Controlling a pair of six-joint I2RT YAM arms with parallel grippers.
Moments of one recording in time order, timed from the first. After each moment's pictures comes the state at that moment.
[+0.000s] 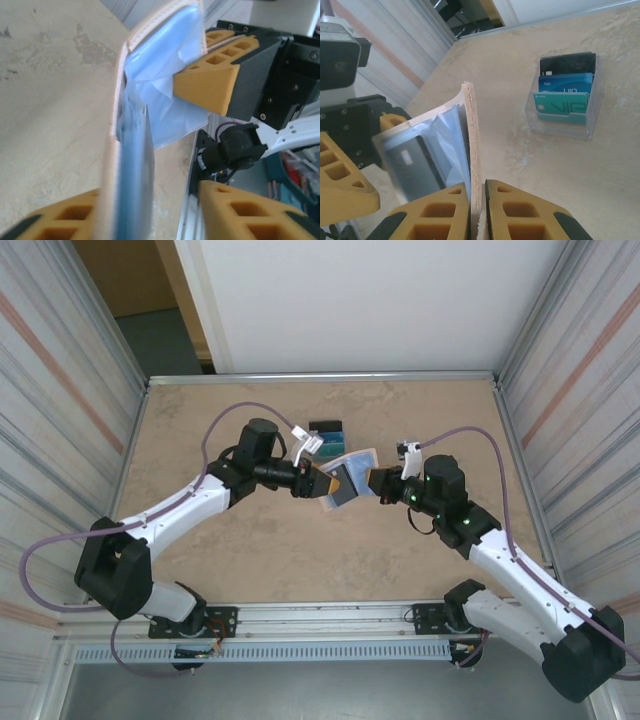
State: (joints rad) left arm -0.59 1.42 1.00 -0.13 0.86 -0.28; right arm 0.53 0.89 0.65 -0.09 -0.26 0.51
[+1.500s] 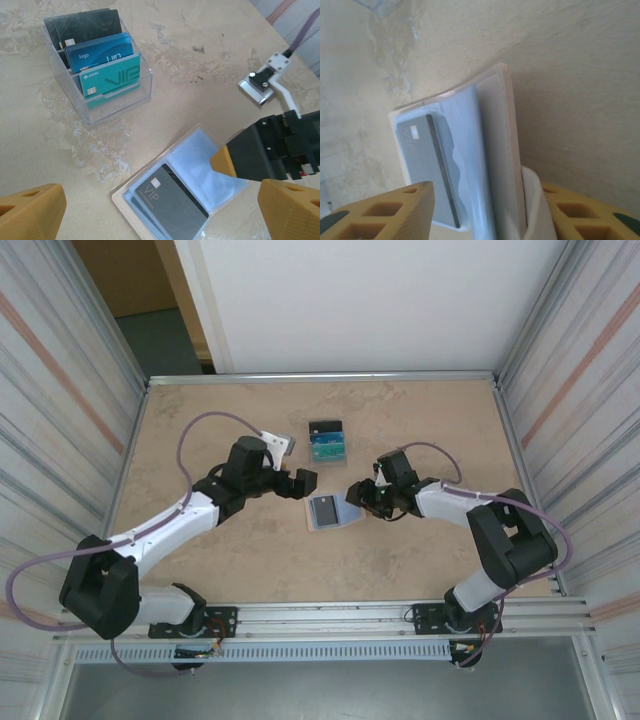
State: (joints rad) left arm -0.58 1.31 0.83 -0.11 0.21 -0.26; right arm 0.48 1.55 0.73 -0.13 -0.36 0.85
